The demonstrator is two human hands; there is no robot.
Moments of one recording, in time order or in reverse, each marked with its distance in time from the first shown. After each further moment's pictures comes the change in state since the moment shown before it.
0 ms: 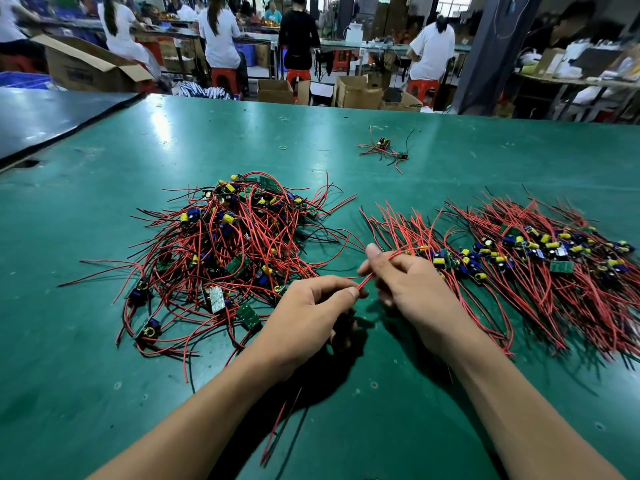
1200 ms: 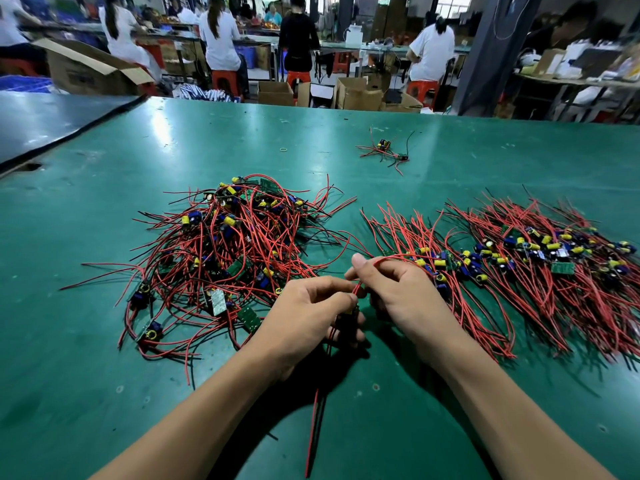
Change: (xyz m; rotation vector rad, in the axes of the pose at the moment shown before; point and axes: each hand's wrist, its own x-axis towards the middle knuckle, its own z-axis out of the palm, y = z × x) left_hand 0.003 0.000 -0.004 -0.158 -0.014 -0.063; right_hand -0.010 -0.004 0.014 0.074 -0.058 -0.006
